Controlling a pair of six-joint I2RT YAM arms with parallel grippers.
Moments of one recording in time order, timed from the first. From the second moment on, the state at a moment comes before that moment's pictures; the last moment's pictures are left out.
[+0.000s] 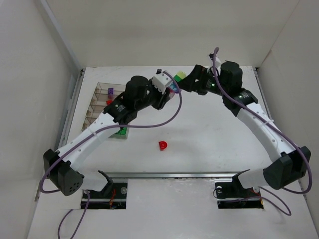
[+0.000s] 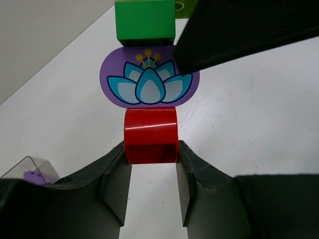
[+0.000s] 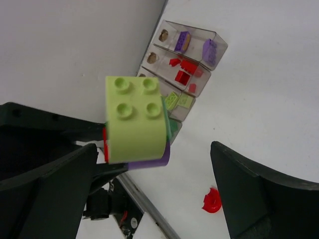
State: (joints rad) left arm -0.70 1.32 1.30 -0.31 0.11 0.13; right arm 0.39 1.36 1.35 -0.22 -0.48 0.67
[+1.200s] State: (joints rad) left arm -0.61 1.25 1.07 -0.53 0.23 0.26; right arm 0.40 1.49 1.40 -0.15 -0.20 0.70
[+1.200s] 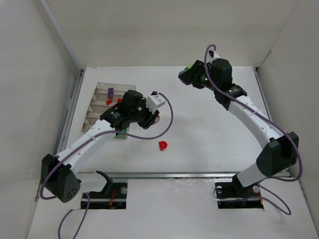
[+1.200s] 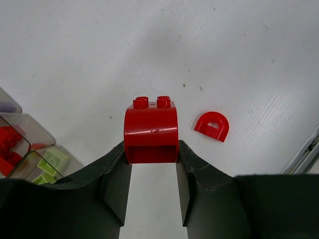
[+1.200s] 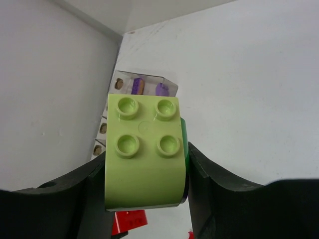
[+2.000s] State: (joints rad) left arm 0.05 1.72 1.30 -0.47 0.14 -0.08; right arm 0.41 1.71 1.49 -0.14 -0.24 0.71
